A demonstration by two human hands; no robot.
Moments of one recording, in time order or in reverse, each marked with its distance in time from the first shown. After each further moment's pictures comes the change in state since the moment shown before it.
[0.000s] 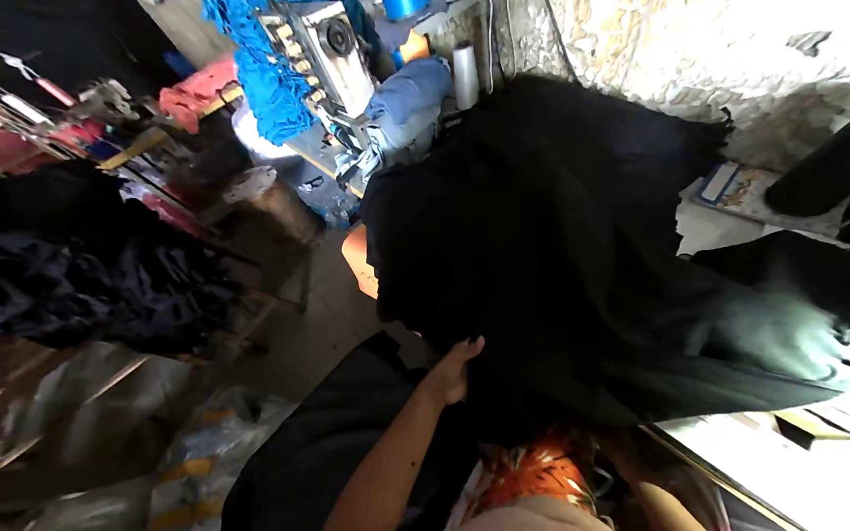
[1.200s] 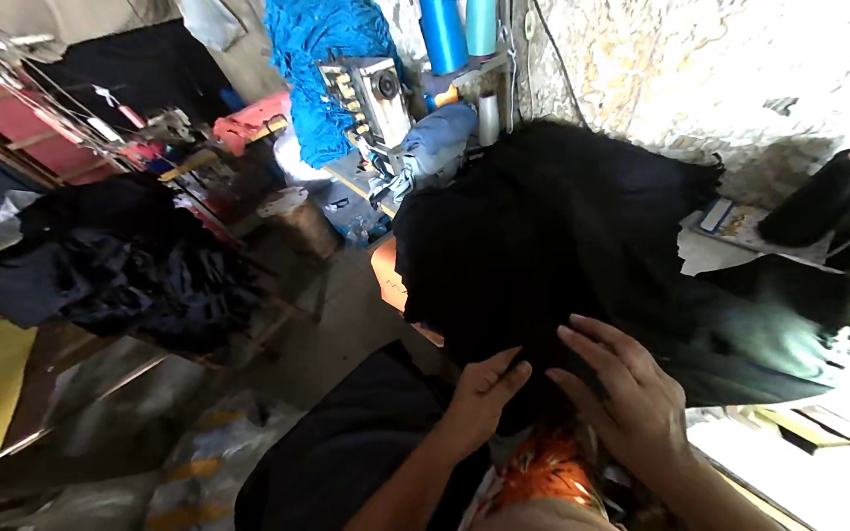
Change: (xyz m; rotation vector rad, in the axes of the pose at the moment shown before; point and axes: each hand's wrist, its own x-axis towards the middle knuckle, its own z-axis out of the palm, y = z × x) left_hand -0.126 0.029 0.051 0.293 -0.063 0.760; right_hand -0.130 -0.323 -0.033 -0.344 0.574 -1.274
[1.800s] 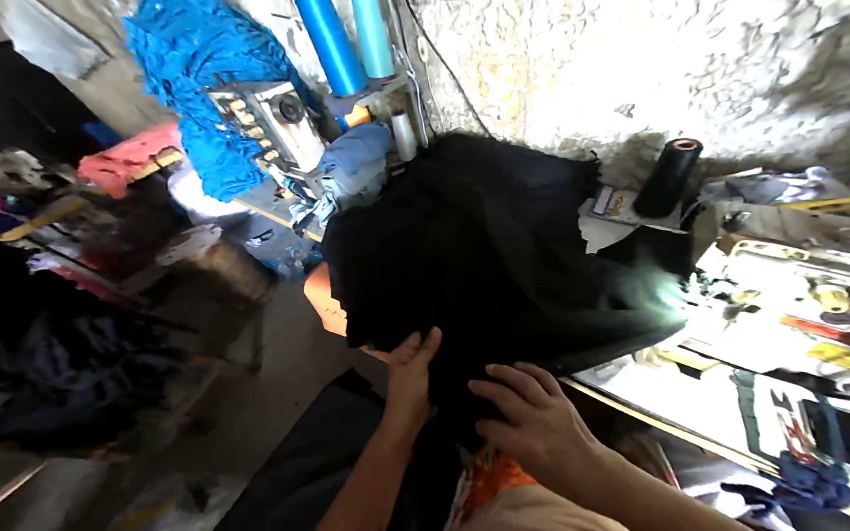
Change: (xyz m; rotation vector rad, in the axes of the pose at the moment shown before) left_hand 0.034 -0.017 0.001 0.036 0.331 -0.218; right_hand -0.049 -0.019 -0.002 -0.165 -0.247 -0.198
